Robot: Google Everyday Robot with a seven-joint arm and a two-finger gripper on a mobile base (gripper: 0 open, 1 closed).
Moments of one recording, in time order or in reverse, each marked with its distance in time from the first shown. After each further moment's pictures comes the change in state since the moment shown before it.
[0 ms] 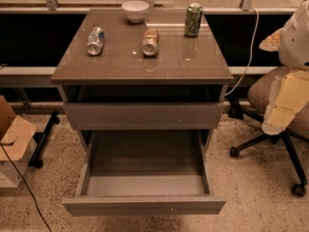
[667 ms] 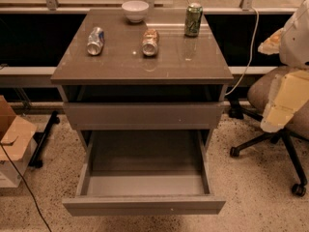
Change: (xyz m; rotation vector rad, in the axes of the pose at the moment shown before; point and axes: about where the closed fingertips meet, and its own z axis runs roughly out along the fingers) arm -0.001 0.000 -0.001 0.007 -0.004 0.000
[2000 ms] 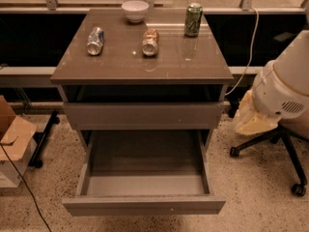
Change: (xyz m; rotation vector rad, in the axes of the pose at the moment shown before) arm 0.007 0.042 0.088 -0.161 -0.052 -0.099
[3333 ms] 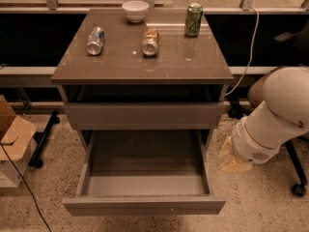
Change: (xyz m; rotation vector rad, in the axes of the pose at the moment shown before) arm 0.028 0.030 0.130 -0.083 -0.022 -0.021
